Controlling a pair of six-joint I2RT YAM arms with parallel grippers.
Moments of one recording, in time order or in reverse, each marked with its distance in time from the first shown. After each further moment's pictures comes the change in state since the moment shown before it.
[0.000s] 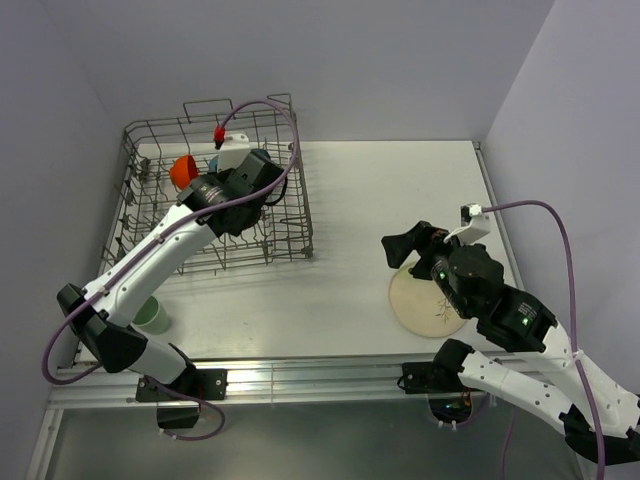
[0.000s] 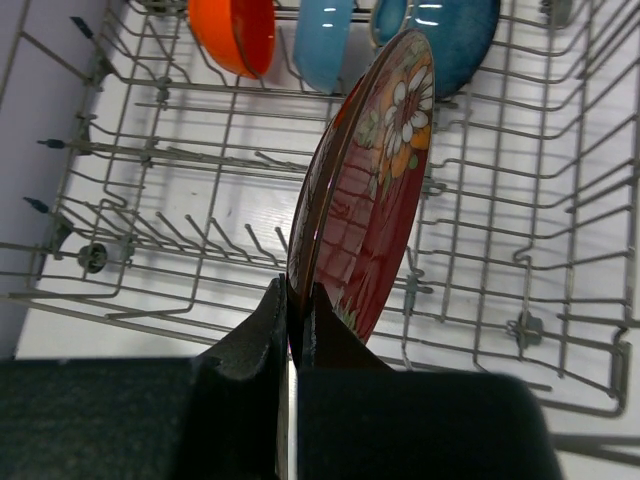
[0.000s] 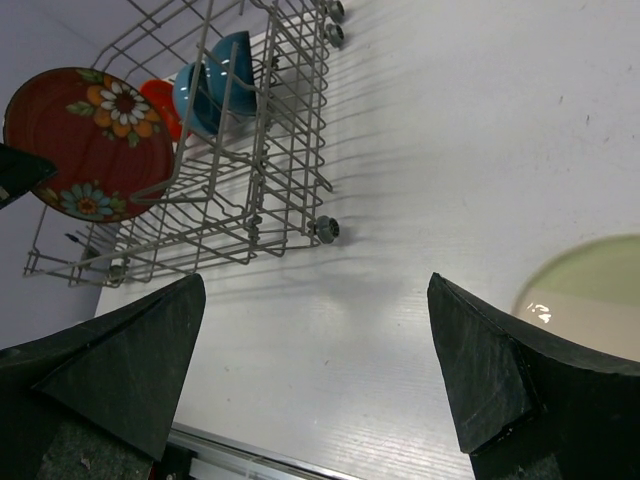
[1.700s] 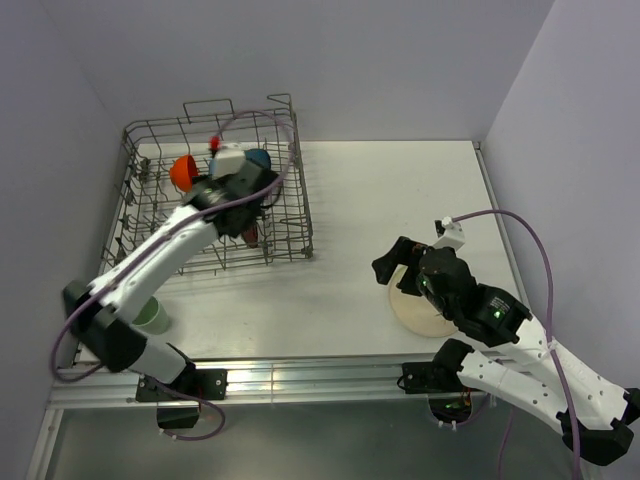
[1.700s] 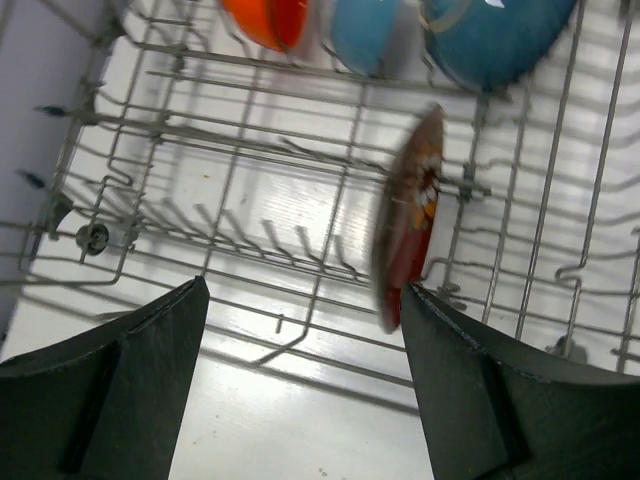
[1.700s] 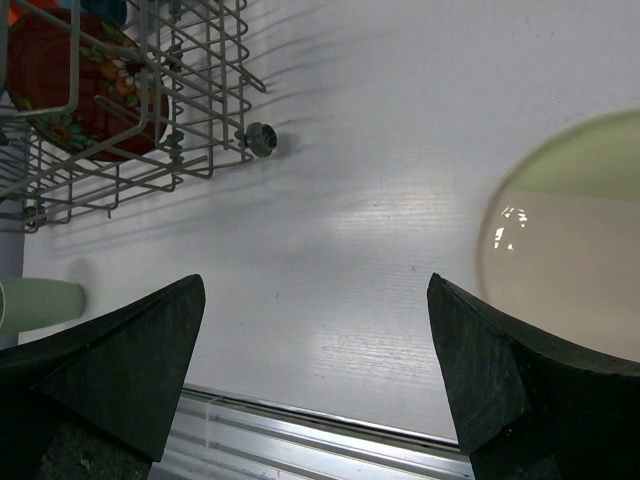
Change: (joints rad) left arm 0.050 0.074 -0.108 0.044 -0.018 -0.031; right arm -0.031 0.037 -0.141 -0.087 -0.105 0.114
